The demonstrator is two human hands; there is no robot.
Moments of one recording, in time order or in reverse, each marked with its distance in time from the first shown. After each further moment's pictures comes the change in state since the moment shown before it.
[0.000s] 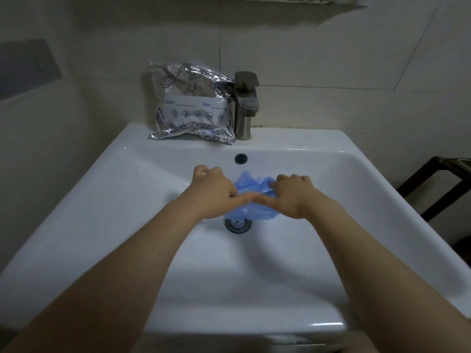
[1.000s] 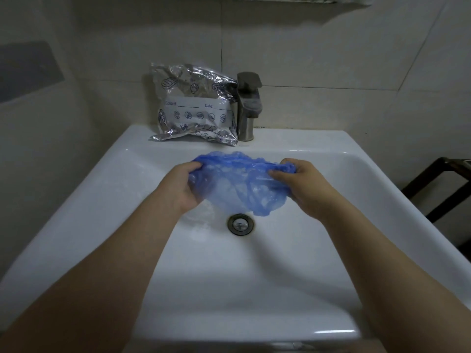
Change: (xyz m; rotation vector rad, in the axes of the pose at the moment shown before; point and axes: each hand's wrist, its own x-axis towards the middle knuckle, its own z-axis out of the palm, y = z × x) left_hand 0.005 -0.035 -0.006 -2.074 0.196 -0.701; right_hand 0.002 0.004 -0.009 1.418 0.190 -0.001
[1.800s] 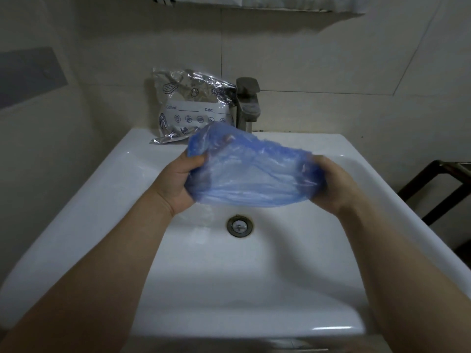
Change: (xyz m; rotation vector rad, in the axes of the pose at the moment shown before) left_hand -0.017 0.008 -0.005 0.101 -0.700 0.267; right_hand -0.003 0.000 -0.046 0.545 -0.136 0.010
